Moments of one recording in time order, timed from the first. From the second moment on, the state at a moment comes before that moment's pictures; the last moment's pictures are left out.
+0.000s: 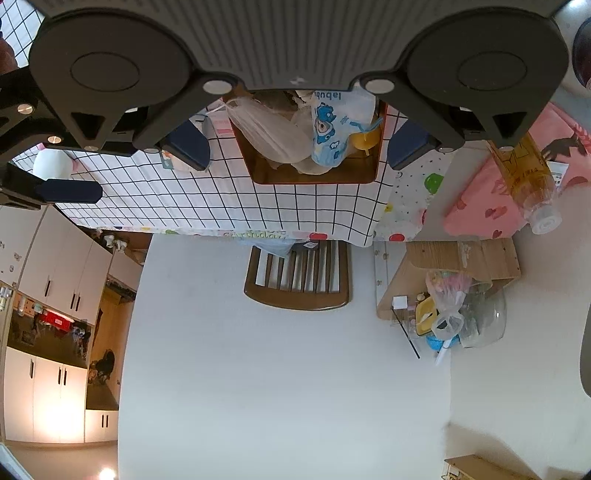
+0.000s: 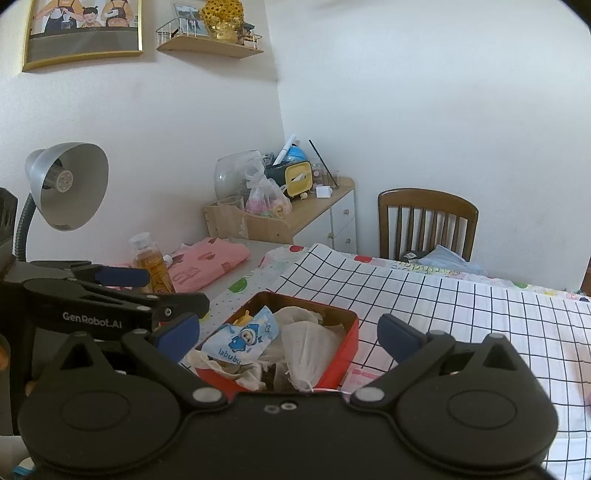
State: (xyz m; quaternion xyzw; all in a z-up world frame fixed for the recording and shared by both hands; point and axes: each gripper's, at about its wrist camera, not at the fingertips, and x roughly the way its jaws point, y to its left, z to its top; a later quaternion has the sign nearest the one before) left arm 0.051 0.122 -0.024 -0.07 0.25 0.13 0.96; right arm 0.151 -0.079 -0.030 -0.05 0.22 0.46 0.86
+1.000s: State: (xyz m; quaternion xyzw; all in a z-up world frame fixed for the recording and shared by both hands) left arm 0.053 0.122 -0.023 -0.07 0.25 0.12 0.96; right arm 0.154 -0.078 -0.031 -0.04 0.23 0.46 0.86
